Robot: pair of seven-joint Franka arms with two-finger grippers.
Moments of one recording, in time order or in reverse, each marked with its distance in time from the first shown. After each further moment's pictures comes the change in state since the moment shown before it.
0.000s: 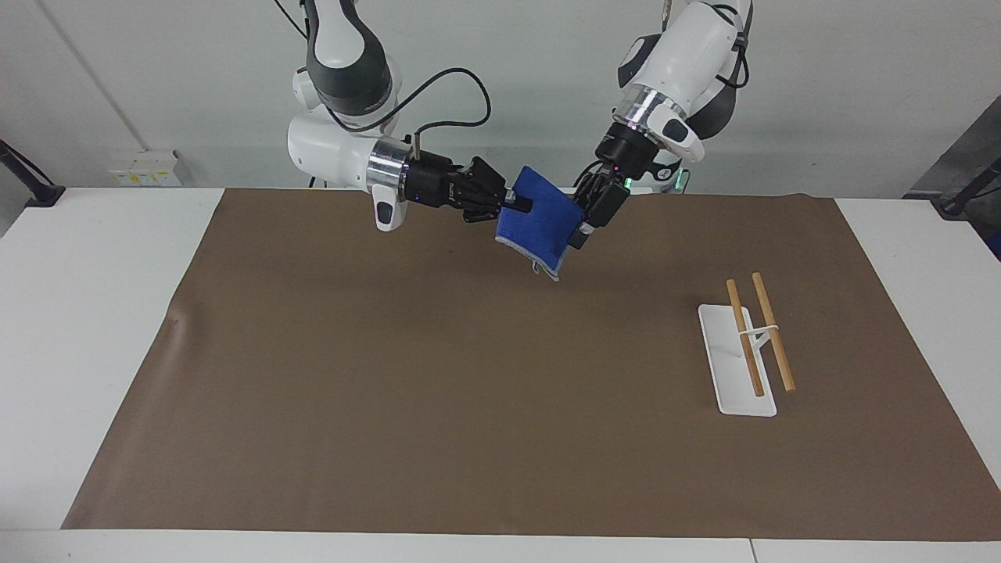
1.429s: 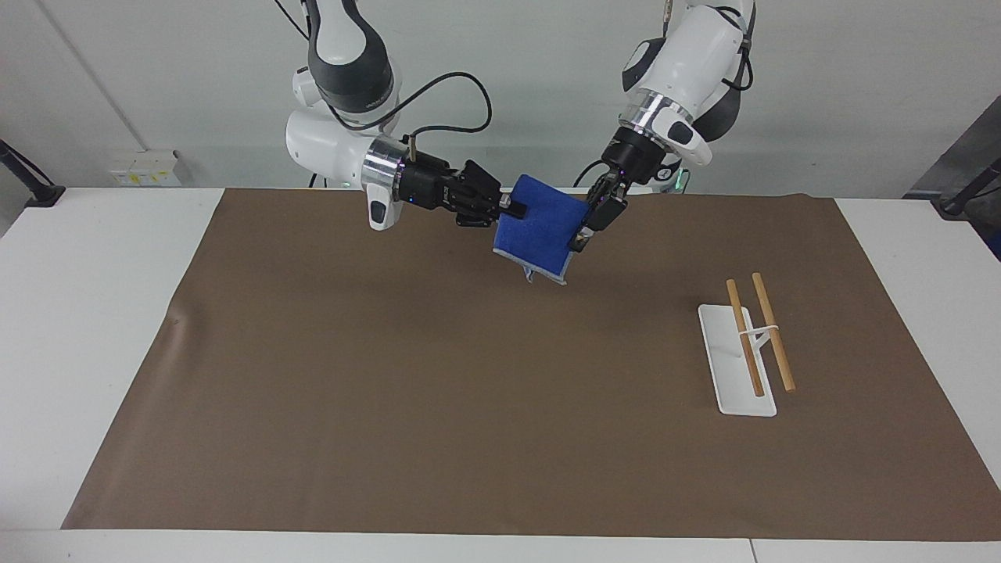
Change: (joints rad) left arm 0.003 0.004 0.015 0.002 0.000 0.000 0.081; right arm 0.015 -0.013 0.005 -0.001 0.003 0.108 0.041
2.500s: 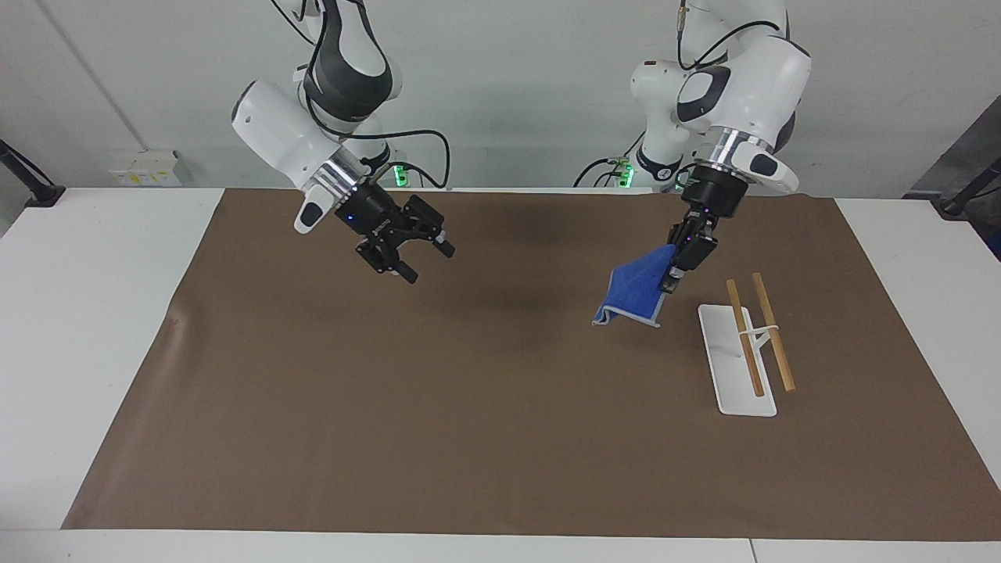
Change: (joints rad) left arm 0.223 0.011 0.011 -0.055 0.000 0.000 0.271; right arm -0.170 0.009 -0.008 -0.013 -0.910 0.054 0.027
